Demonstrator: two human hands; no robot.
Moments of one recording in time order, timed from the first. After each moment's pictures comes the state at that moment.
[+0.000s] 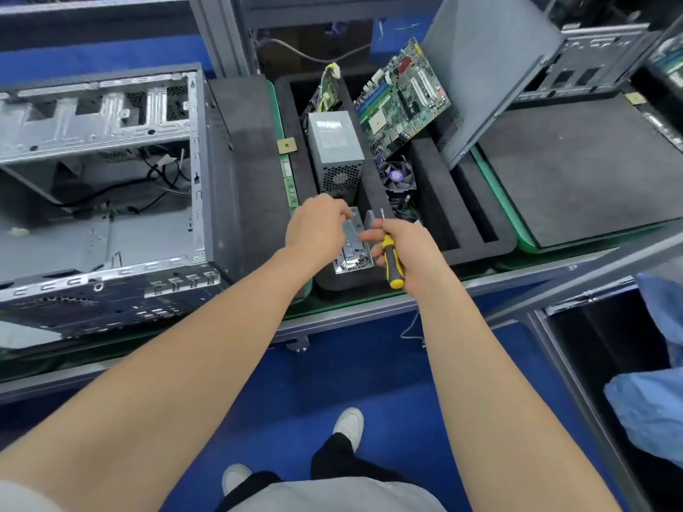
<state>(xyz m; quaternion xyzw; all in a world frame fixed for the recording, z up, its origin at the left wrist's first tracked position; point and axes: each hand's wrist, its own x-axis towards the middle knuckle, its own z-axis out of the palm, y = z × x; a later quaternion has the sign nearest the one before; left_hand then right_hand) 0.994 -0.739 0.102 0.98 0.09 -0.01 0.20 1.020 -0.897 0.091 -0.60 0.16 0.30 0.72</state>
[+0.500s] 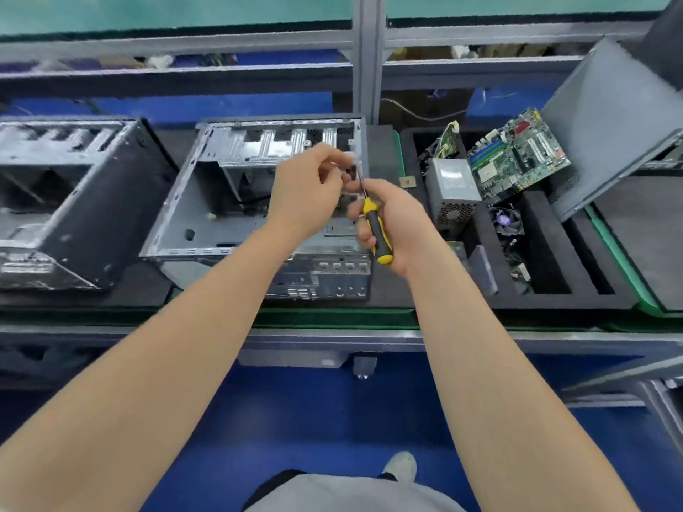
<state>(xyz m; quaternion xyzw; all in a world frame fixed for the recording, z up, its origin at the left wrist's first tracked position) 0.854 -0.581 0.228 0.87 0.16 0.26 0.38 0.922 -0.714 0.202 -0.52 -0.09 0.41 0.74</state>
